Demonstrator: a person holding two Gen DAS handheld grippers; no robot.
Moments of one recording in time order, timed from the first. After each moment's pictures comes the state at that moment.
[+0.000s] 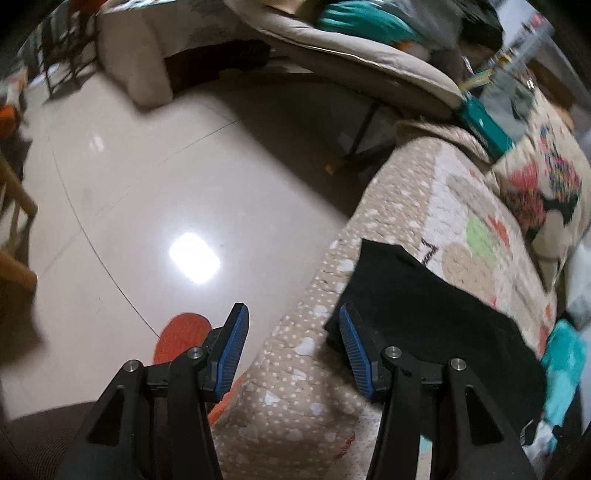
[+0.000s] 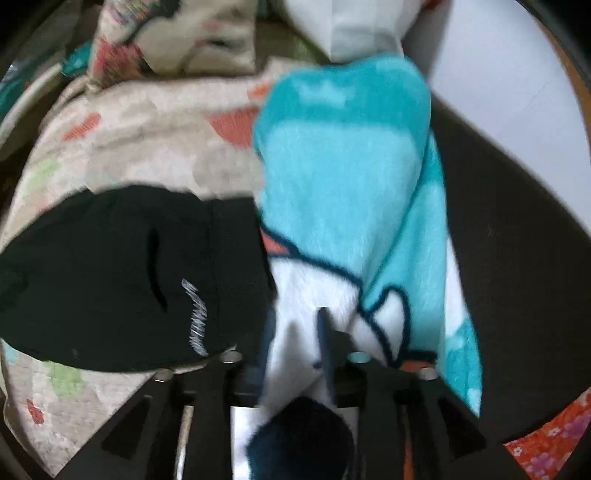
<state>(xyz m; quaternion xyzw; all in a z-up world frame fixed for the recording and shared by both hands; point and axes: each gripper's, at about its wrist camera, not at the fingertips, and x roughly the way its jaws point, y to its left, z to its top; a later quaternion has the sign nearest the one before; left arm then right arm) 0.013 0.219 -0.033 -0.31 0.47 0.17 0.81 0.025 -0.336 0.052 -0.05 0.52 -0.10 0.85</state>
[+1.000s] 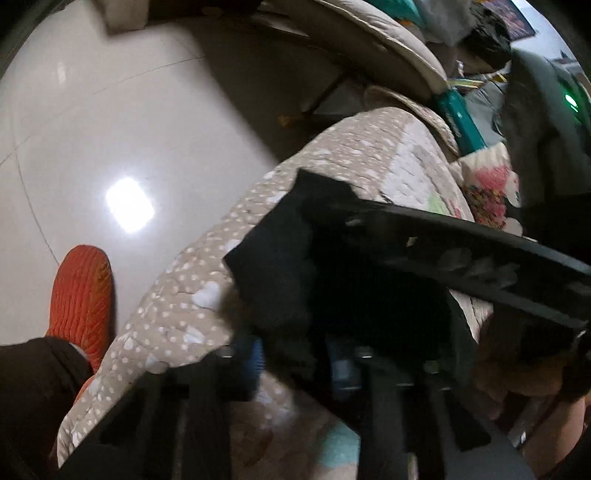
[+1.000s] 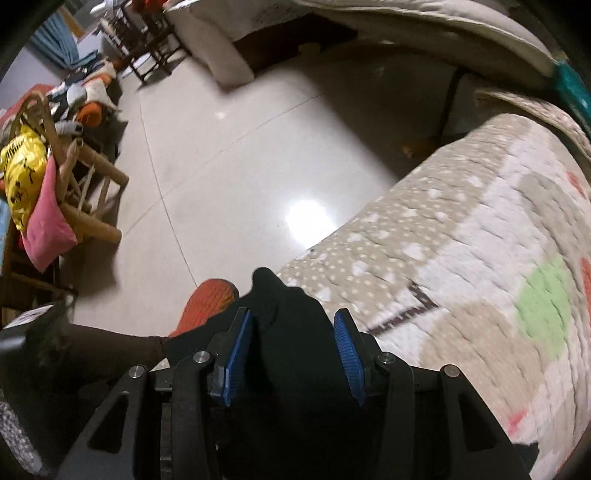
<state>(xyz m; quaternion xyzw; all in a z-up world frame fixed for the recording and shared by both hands) 0.030 0.177 -0.083 -0.43 0.47 0.06 0.77 0.148 0.137 -0.066 -0.26 0.56 0.39 0.68</state>
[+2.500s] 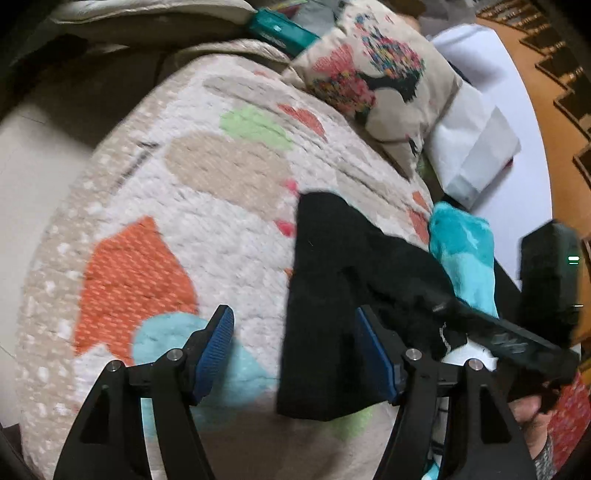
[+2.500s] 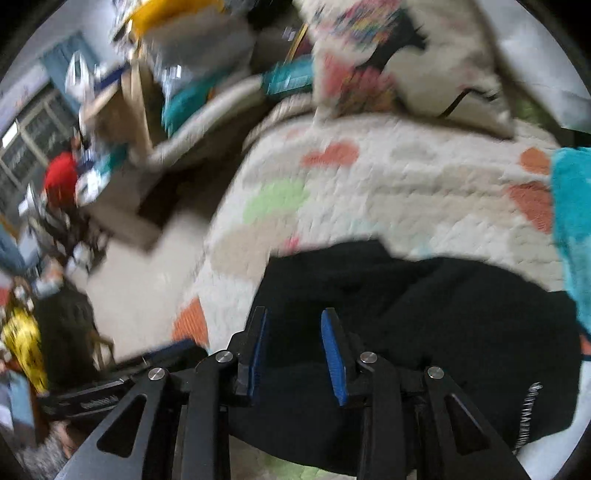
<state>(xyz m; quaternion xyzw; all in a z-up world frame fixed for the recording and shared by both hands) 0.061 0.031 -0.036 -0.27 0.47 -0.16 0.82 0.080 -0.164 0.003 0.03 0.49 0.20 0.84</state>
